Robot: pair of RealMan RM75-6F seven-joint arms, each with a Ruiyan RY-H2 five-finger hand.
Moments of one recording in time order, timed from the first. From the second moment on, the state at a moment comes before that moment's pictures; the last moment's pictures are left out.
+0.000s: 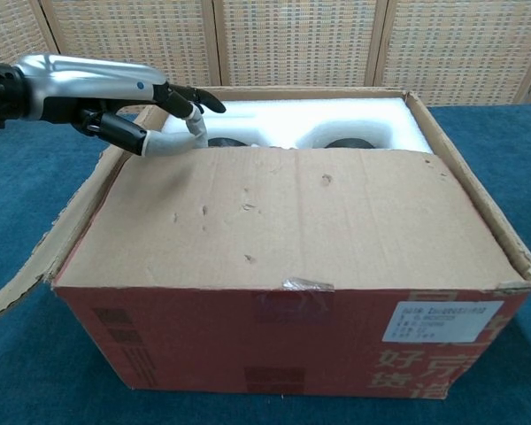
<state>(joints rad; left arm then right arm) -0.89 -1.13 -0.13 -1.91 1.13 0.76 0.20 0.18 -0.96 0.11 -1.80 -1.54 1.46 -0.01</state>
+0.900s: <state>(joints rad) -0.81 -0.86 -0.22 -2.09 1.42 0.75 -0.26 0.18 -0.96 0.12 -1.82 -1.54 1.46 -0.03</state>
